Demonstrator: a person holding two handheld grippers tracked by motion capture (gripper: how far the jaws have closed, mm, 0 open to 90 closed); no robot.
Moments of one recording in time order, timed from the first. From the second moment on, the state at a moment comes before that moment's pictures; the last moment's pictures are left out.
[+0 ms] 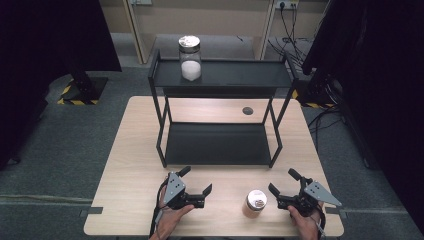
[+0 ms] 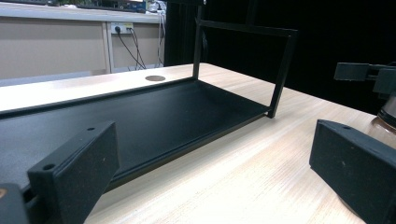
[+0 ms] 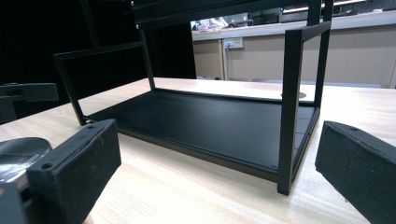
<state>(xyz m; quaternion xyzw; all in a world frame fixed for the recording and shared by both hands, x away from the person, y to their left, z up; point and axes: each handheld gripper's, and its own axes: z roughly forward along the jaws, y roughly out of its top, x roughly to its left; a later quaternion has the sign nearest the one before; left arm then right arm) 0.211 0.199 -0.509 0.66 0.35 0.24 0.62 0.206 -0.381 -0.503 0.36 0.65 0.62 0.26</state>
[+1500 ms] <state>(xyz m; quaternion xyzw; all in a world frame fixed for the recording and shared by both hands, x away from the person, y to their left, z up) 0.212 0.199 -0.510 0.66 0.35 0.24 0.62 0.174 -0.363 -0.498 0.28 0.72 0.61 0.19</state>
